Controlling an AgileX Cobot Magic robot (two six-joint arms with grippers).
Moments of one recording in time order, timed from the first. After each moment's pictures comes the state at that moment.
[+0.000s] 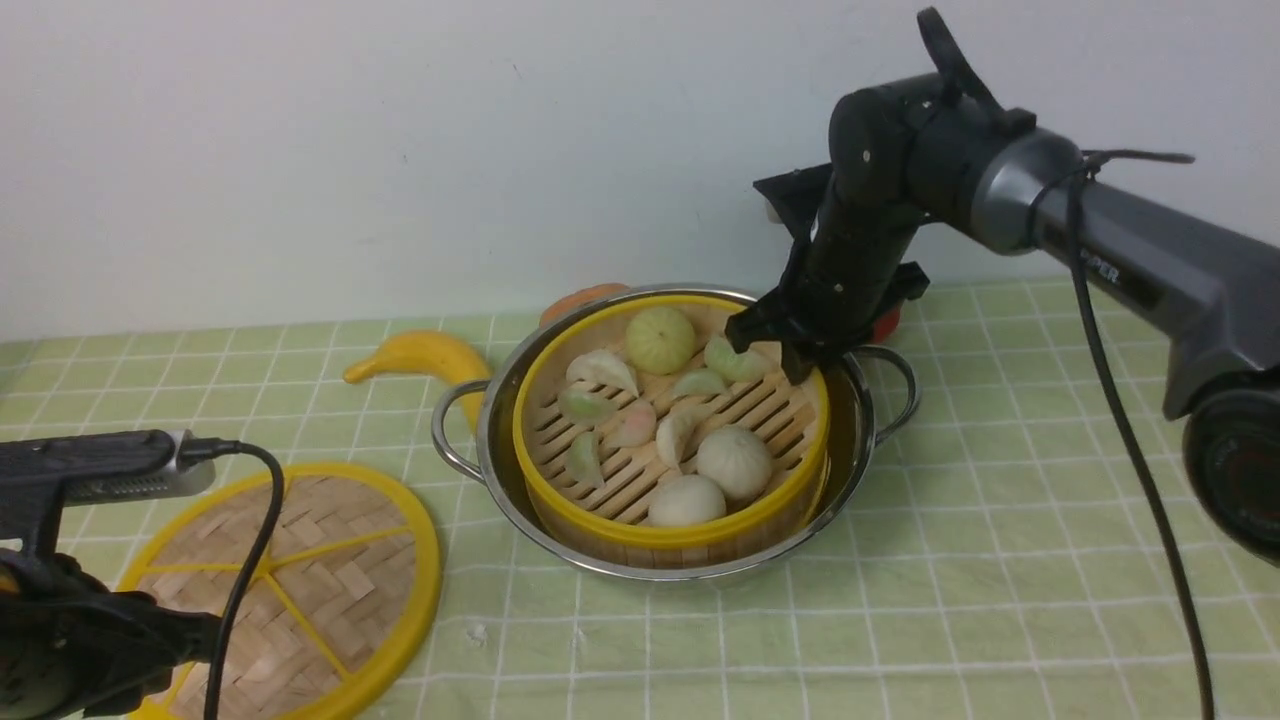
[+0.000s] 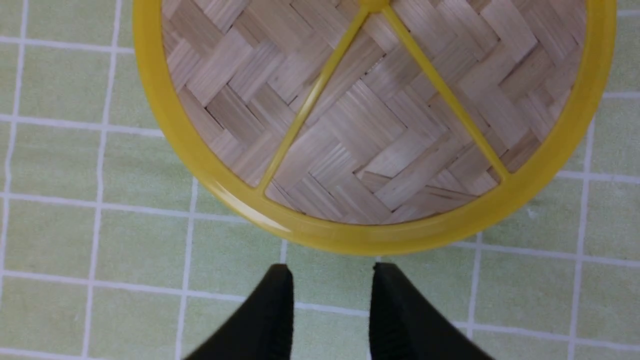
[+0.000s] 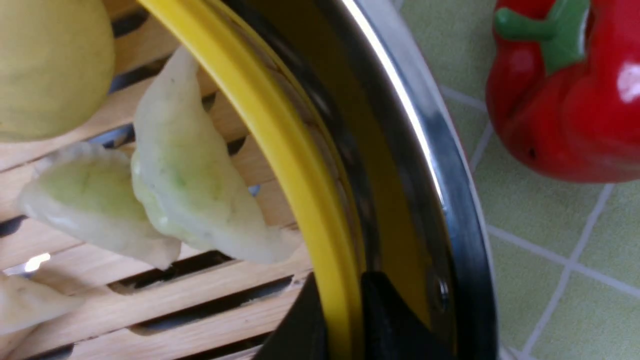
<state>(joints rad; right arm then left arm) 0.42 2.40 -2.20 0.08 1.24 0.12 0.08 1.16 -0.63 0.03 0.73 -0.04</state>
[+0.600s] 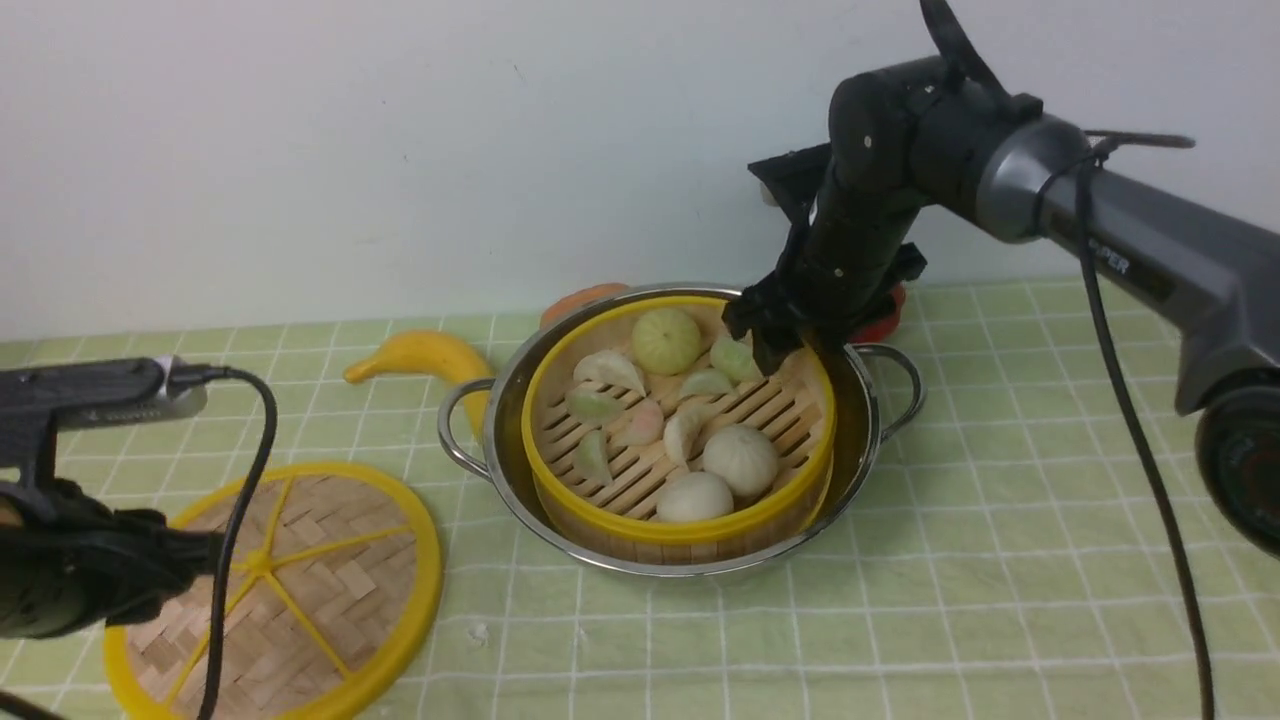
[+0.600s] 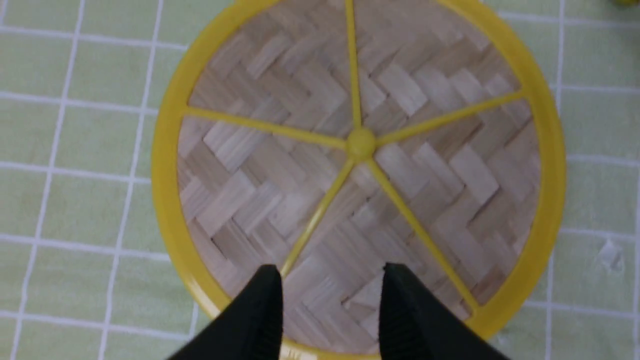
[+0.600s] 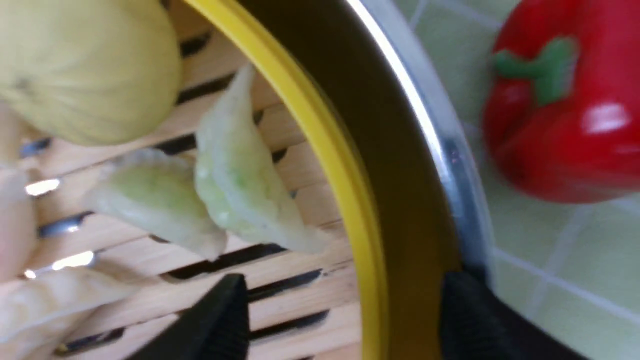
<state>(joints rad) 0.42 2.35 -2.21 0.02 1.23 0.10 0.08 1.23 -0.72 0.01 0.60 -0.05</state>
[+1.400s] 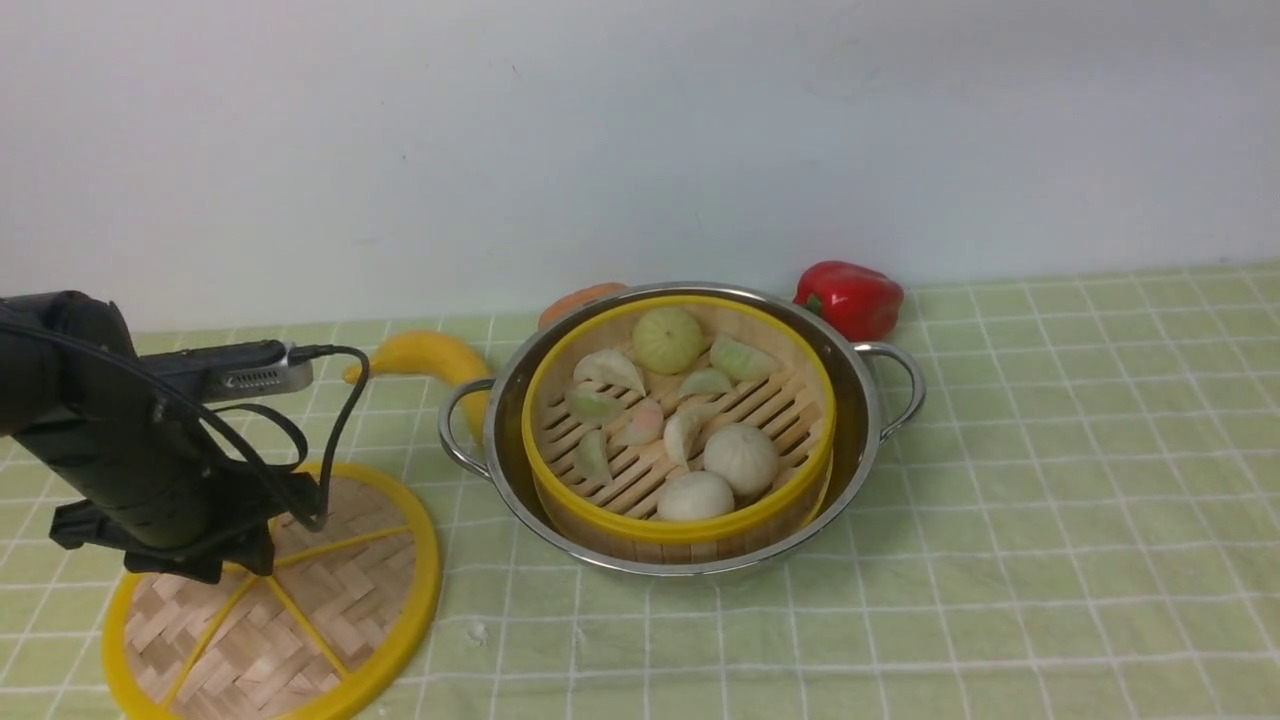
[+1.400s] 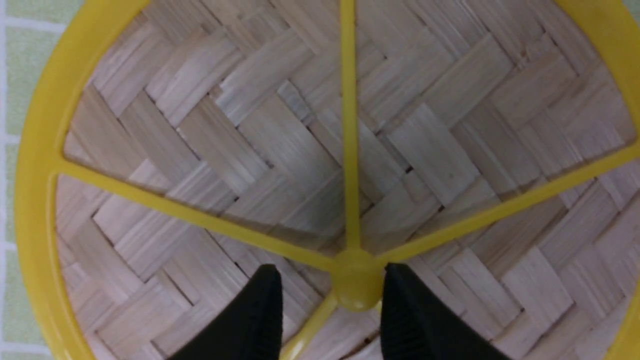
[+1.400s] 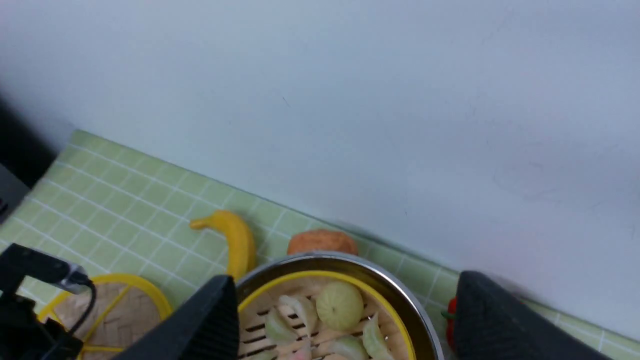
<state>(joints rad) 0.37 1.69 -2.21 0.22 1.23 0.07 0.08 1.76 -1.04 -0.02 0.73 -0.05</state>
